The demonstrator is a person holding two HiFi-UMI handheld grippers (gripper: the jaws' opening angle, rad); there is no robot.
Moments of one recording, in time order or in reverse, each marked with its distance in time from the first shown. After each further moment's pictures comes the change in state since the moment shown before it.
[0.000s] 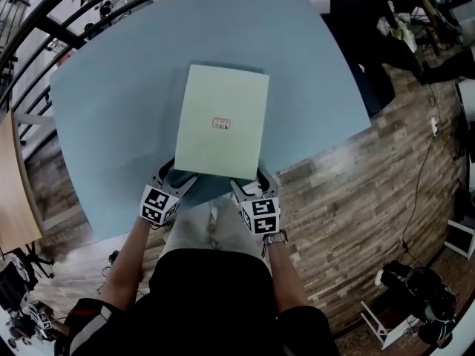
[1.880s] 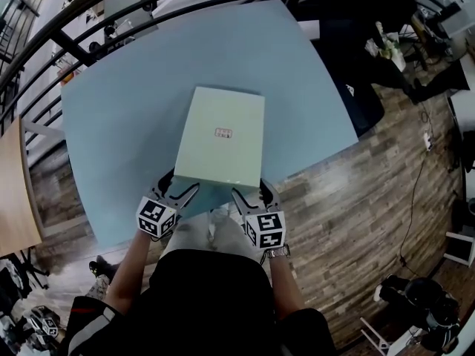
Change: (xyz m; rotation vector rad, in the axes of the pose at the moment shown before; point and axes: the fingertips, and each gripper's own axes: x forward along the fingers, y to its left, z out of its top) left arm -0.049 -0.020 0.080 -0.070 -0.172 0.012; right arm -0.066 0.012 0.063 -0.014 -0.161 0.010
